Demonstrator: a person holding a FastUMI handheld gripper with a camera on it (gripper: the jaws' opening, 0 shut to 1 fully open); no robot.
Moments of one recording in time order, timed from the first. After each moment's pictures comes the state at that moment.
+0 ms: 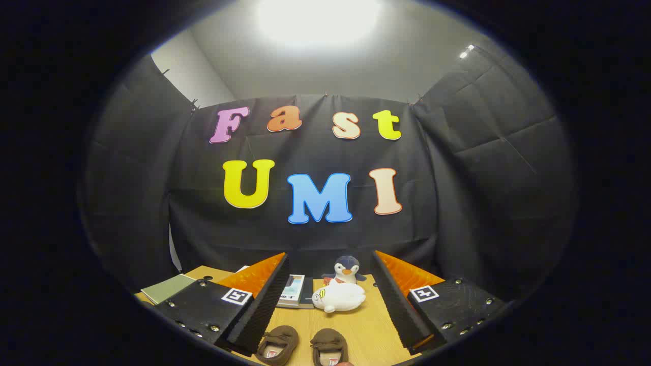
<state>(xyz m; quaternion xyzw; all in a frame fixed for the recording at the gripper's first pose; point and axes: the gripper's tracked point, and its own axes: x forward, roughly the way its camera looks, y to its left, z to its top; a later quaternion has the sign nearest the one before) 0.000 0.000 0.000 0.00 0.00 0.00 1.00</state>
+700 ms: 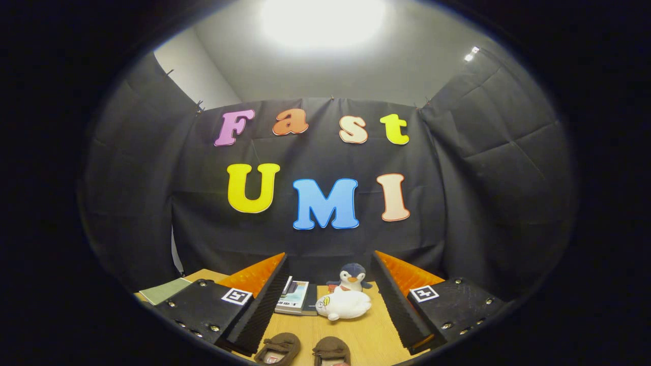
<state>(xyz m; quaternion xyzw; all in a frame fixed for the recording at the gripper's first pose) 0.026 0.019 0.014 -0.01 -0.02 0.03 1.00</state>
